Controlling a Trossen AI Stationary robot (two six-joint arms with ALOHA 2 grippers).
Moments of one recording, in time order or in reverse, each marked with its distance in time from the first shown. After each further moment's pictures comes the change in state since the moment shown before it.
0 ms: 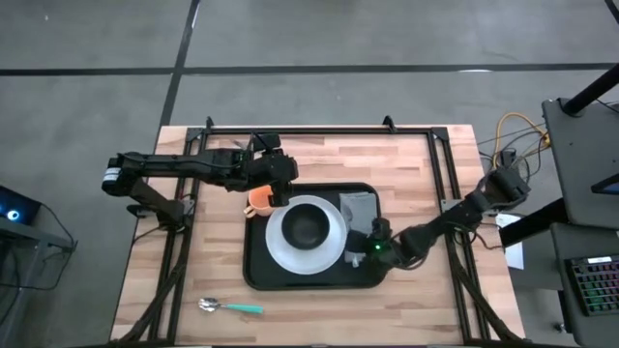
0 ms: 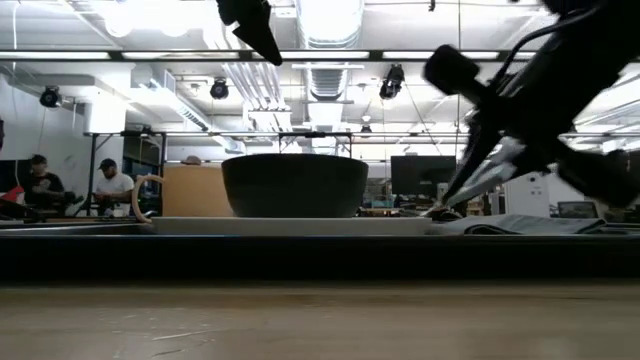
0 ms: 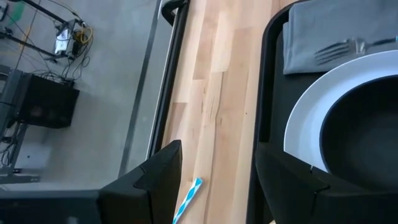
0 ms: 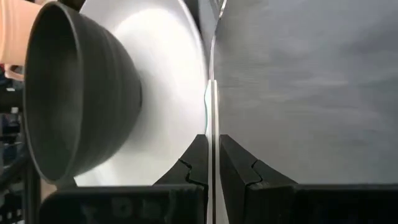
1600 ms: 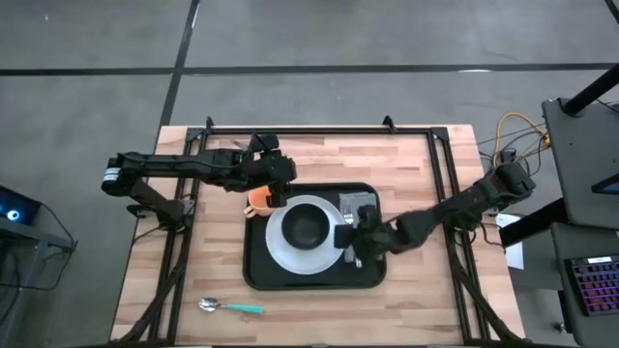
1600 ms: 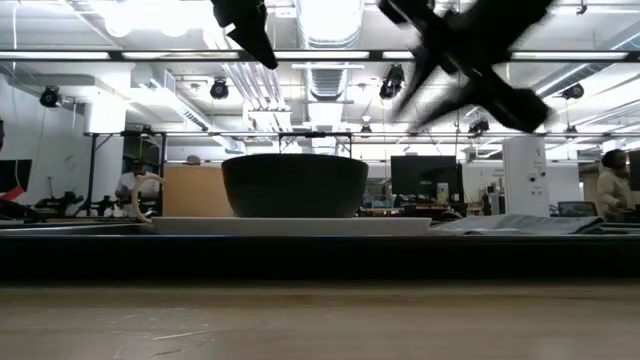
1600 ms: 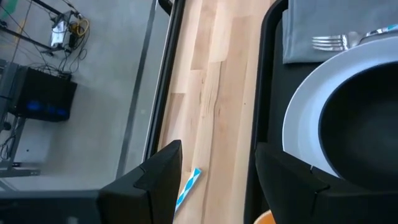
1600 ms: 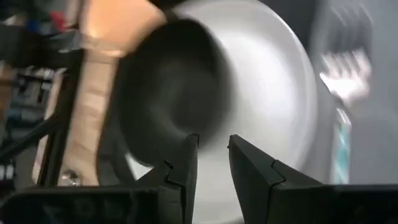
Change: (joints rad) left arm -0.002 -0.007 -0.007 -0.037 0.000 -0.018; right arm -0.114 -0.070 0.203 -0.110 -0.062 -0.441
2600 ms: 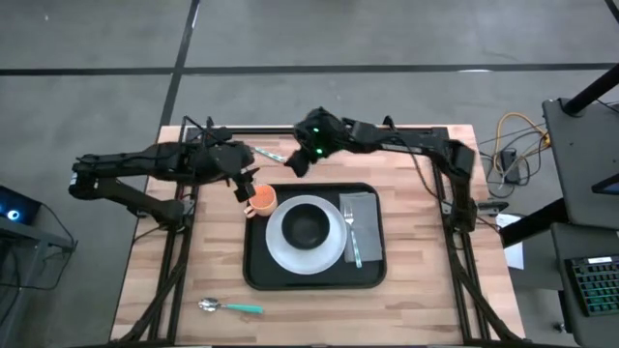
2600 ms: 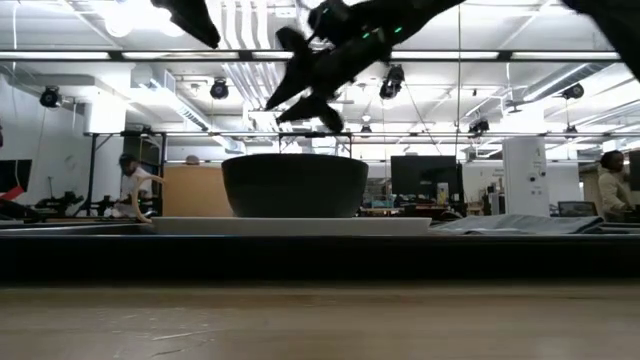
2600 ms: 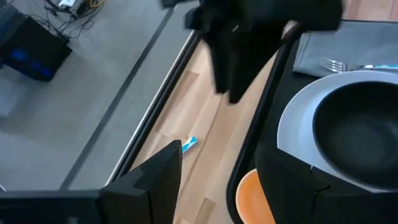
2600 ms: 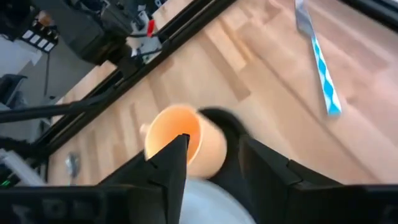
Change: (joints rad) left arm 0.008 -0.336 -0.159 -0.099 0.000 -0.281; right arm -0.700 0.423 0.692 0.011 -0.866 -1.182
